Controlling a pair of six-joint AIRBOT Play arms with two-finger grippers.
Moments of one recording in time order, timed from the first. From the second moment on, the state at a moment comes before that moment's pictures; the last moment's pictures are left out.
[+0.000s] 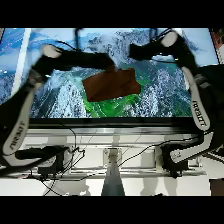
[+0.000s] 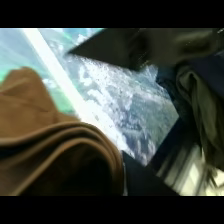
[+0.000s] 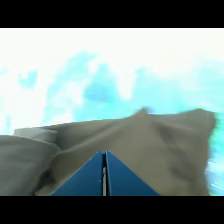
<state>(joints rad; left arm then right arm) -0.39 -1.50 1.31 0.40 -0.86 -0.93 0.15 -1.67 1.62 -1.00 1.03 1.52</state>
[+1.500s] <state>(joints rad) -0.34 -1.48 1.31 0.38 -1.00 -0.78 0.21 -1.84 1.33 -0.86 1.04 1.21</state>
